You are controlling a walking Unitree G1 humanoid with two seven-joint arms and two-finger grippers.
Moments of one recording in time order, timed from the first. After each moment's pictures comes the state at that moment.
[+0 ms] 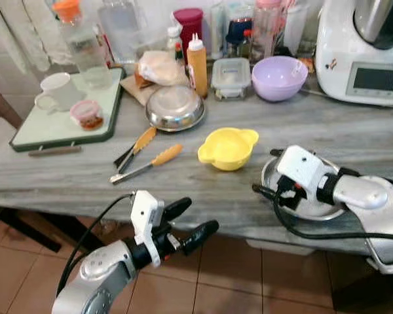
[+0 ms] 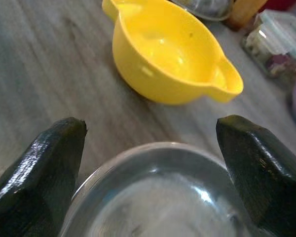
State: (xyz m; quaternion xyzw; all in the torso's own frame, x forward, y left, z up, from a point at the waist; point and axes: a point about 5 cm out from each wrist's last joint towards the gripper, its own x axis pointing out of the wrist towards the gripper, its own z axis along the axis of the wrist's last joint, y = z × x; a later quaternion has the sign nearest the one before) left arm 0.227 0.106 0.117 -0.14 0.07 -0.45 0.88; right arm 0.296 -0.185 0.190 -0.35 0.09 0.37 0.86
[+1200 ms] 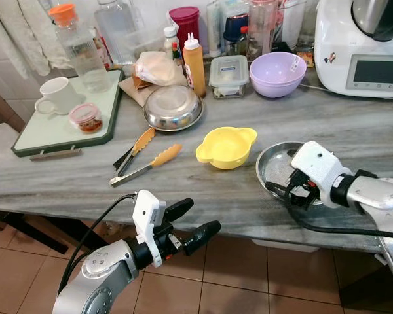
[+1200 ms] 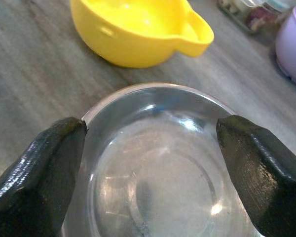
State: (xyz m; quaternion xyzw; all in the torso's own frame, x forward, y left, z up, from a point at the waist) left arm 0.228 0.104 0.118 -0.14 0.08 -0.45 0.88; right arm 0.293 -0.204 0.196 -0.31 0.11 0.31 0.89
